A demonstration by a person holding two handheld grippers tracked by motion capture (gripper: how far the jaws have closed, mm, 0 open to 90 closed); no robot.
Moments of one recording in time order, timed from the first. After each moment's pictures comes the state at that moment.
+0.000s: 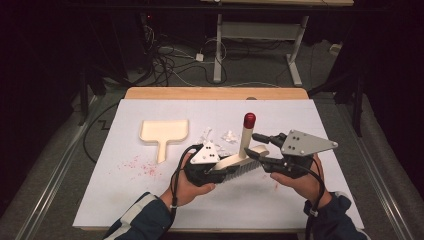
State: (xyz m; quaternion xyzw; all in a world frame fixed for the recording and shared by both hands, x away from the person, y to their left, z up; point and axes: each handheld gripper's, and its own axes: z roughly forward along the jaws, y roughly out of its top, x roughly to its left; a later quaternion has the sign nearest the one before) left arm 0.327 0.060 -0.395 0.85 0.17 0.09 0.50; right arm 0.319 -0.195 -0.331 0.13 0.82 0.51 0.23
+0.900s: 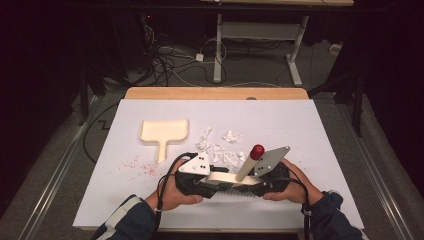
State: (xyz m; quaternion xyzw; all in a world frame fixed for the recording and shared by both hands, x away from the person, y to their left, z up) left arm 0.317 0.086 -0.398 0.86 0.11 0.05 0.49; right arm 0.331 -0.169 -0.392 0.03 0.92 0.39 0.05
